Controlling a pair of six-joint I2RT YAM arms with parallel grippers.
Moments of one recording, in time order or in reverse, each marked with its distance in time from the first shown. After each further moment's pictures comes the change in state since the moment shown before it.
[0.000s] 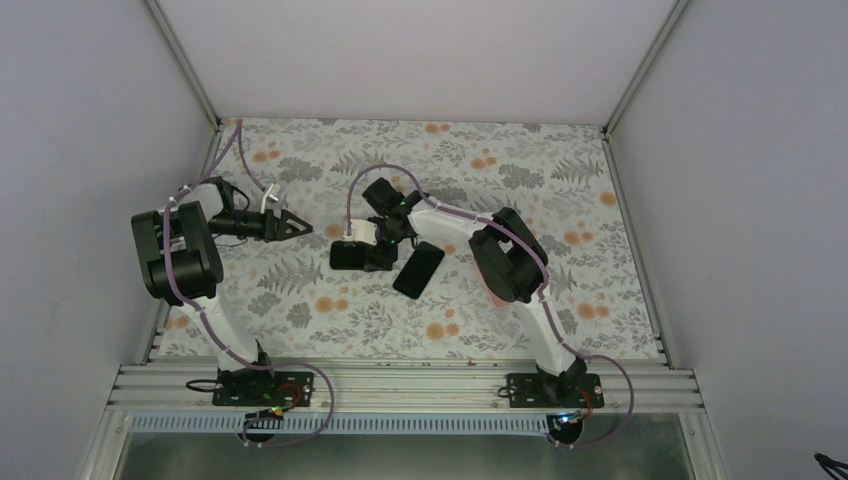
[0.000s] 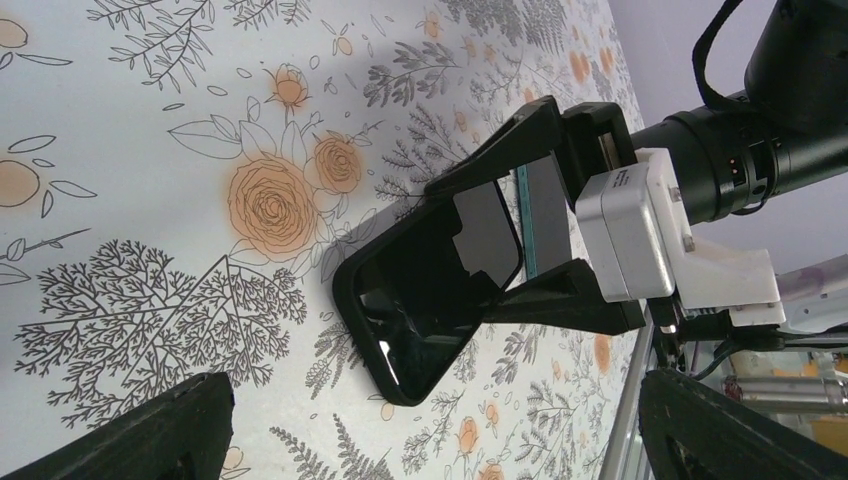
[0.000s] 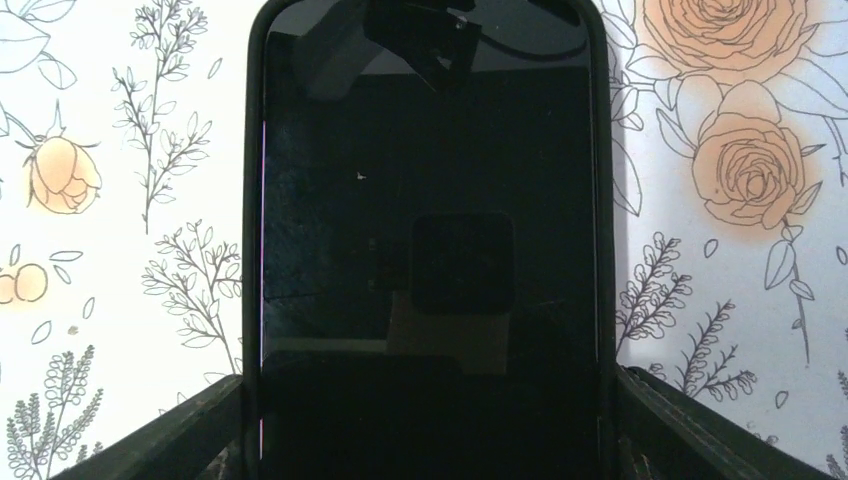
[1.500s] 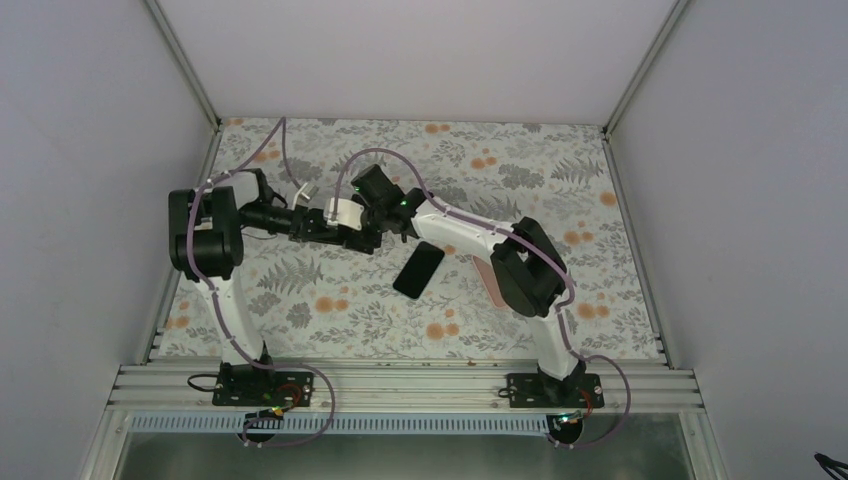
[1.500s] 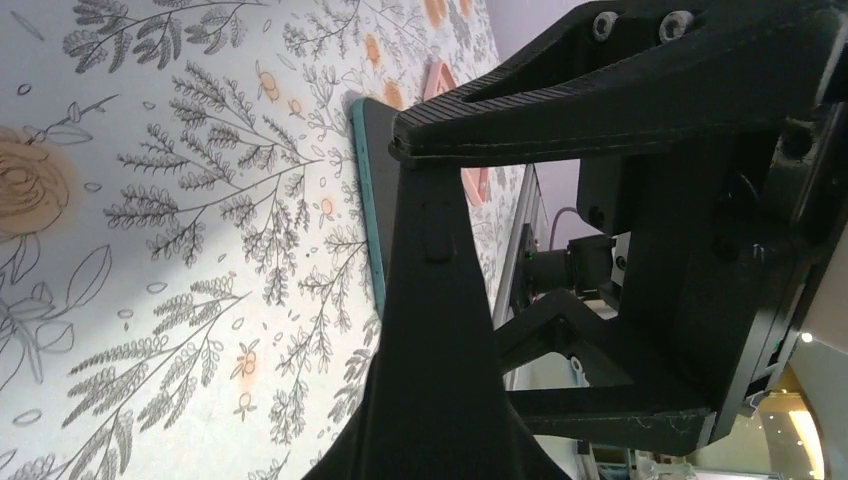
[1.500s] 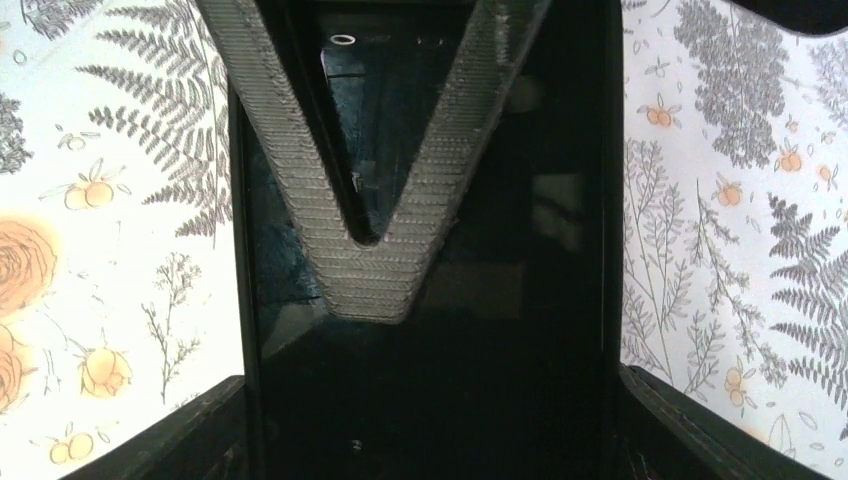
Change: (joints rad) left arm -0.205 0.172 0.142 -0.275 0.162 0.143; right arm 0.063 -0.164 -0.020 0.167 0.105 0.103
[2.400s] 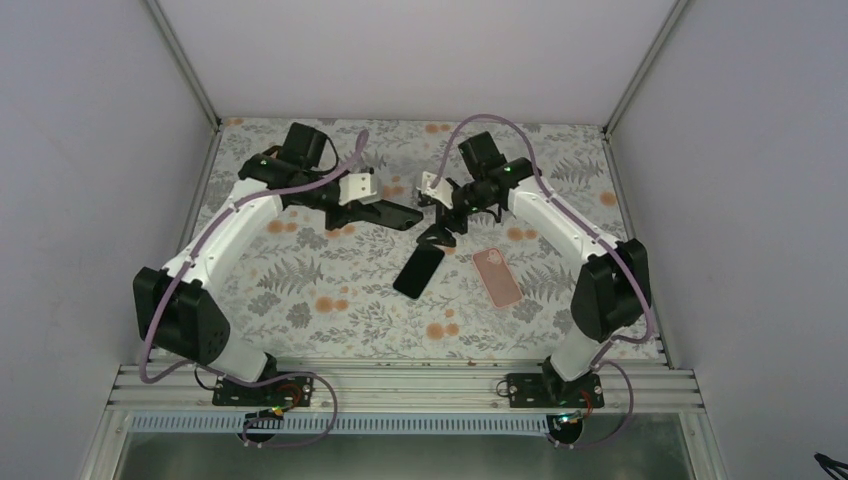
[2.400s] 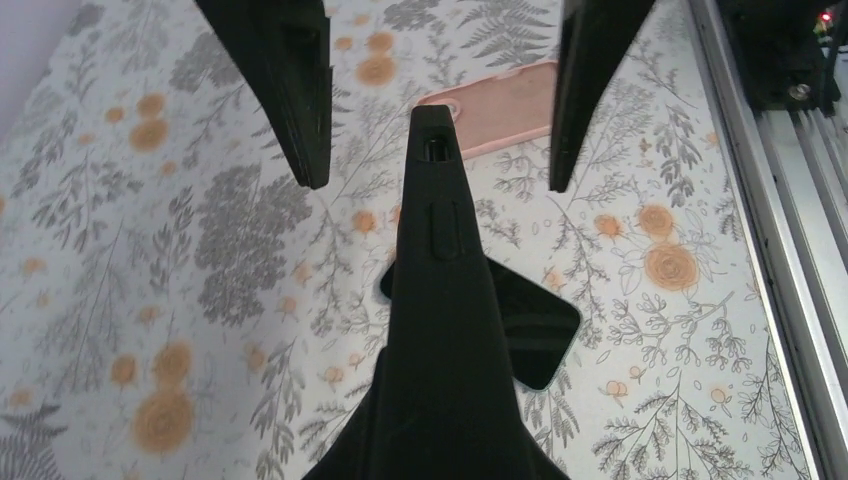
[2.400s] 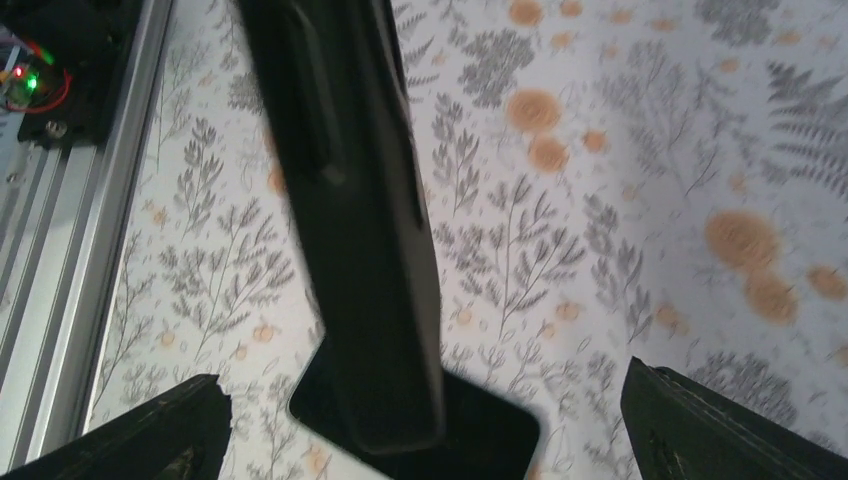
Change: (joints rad) left arm -0.420 -0.534 0.089 0.347 -0.462 0.140; right arm -0.357 -0.398 -0.190 -0.388 -0.475 -0.194
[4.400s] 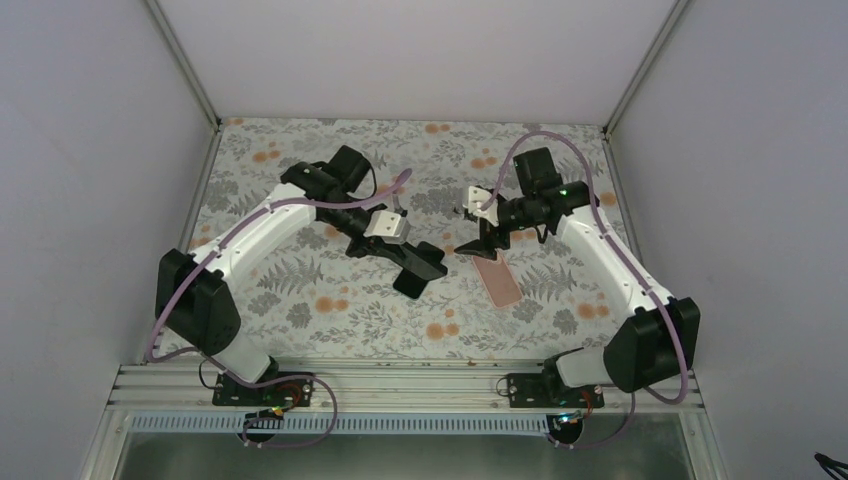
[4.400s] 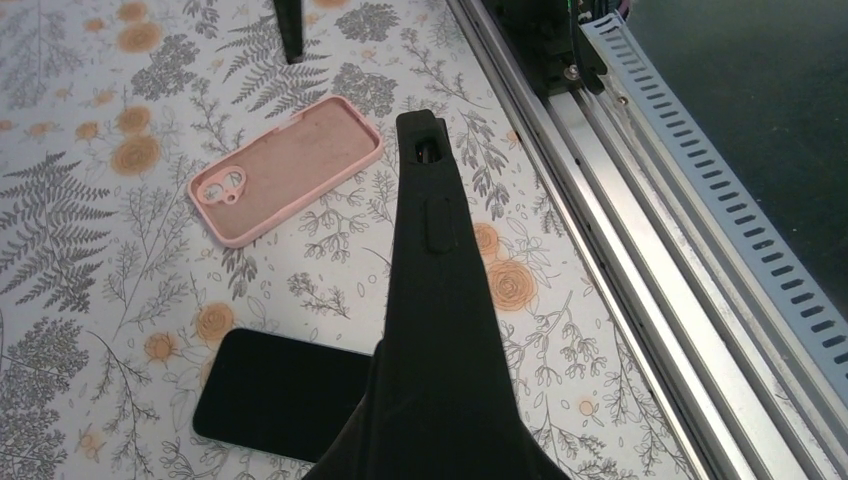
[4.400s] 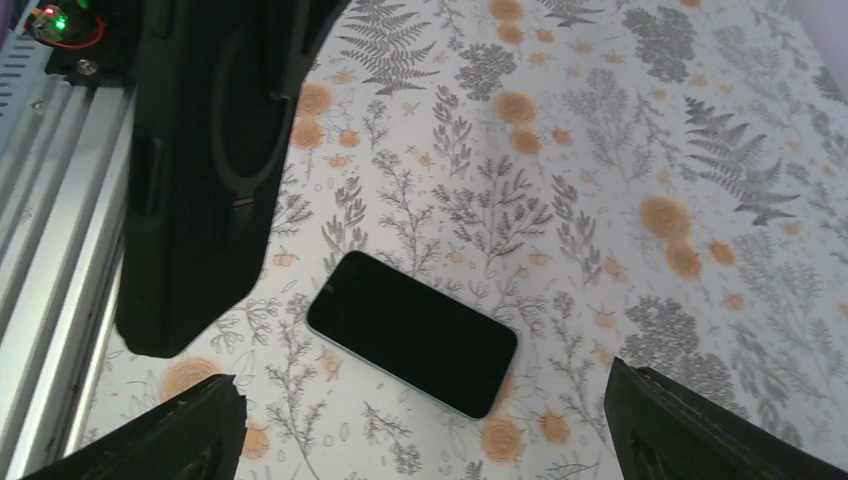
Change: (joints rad) left arm -0.229 0.048 -0.018 -0.150 0.099 0.236; right arm -0.190 -0.314 -0.247 -0.064 -0.074 -0.254
